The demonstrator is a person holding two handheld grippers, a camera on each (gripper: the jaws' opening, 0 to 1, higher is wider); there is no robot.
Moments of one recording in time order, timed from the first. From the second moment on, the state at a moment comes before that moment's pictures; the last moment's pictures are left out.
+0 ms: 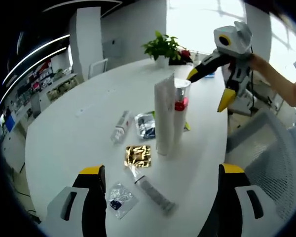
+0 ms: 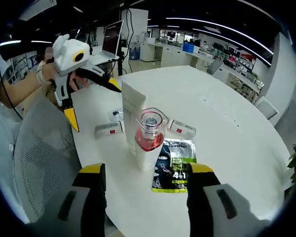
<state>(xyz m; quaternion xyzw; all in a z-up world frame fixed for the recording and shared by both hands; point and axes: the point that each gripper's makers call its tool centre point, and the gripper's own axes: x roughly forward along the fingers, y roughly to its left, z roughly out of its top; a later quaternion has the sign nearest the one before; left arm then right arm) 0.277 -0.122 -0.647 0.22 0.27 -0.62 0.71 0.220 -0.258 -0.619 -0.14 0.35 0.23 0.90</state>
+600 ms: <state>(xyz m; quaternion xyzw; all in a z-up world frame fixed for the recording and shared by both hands) 0.284 -0.117 -0.697 0.22 0.34 -0.59 0.70 0.215 -0.255 -0.621 -0.11 0.34 0.22 0.91</state>
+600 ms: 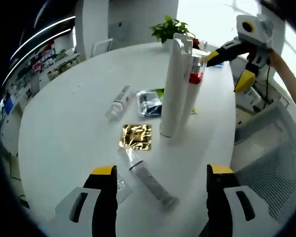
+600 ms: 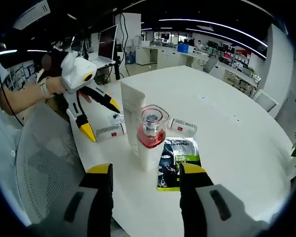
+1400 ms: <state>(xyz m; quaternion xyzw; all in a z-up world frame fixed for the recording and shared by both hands) 0.297 -0.115 -0.743 0.27 0.41 -0.54 0.69 0.207 -0.252 -0.629 -0.07 0.33 0.22 0.92</state>
